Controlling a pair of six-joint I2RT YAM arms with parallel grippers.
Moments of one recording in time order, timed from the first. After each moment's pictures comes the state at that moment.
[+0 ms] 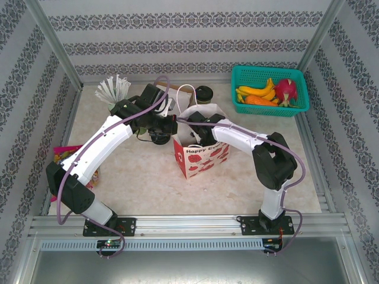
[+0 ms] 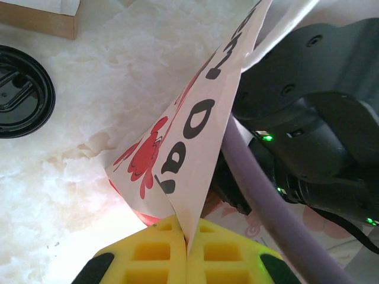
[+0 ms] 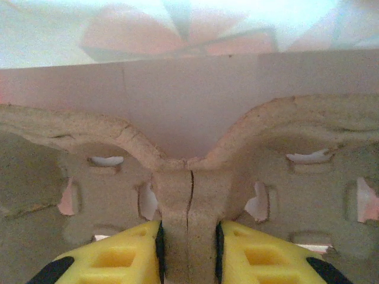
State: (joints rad) left arm -0.54 1.55 1.60 -1.04 0.26 -0.48; right arm 0.66 1.88 1.39 -1.00 -0.05 0.28
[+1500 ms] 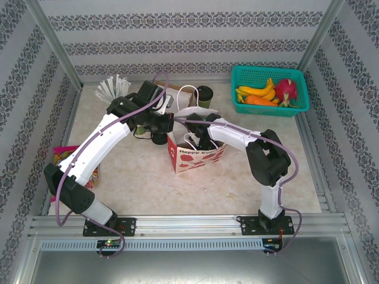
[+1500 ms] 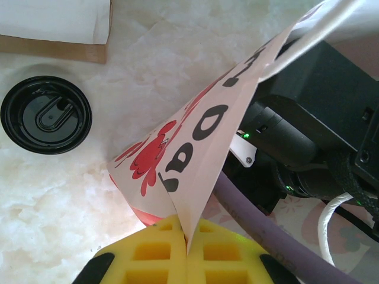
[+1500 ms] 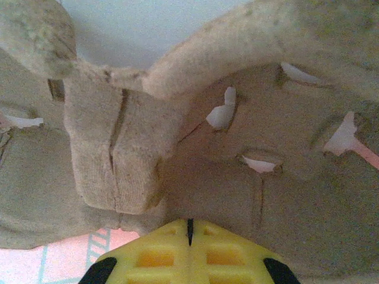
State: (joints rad) left arm -0.53 1.55 1.66 -1.10 0.18 -0.37; right arm 0.68 1.95 1.44 -1.07 -0.06 0.18
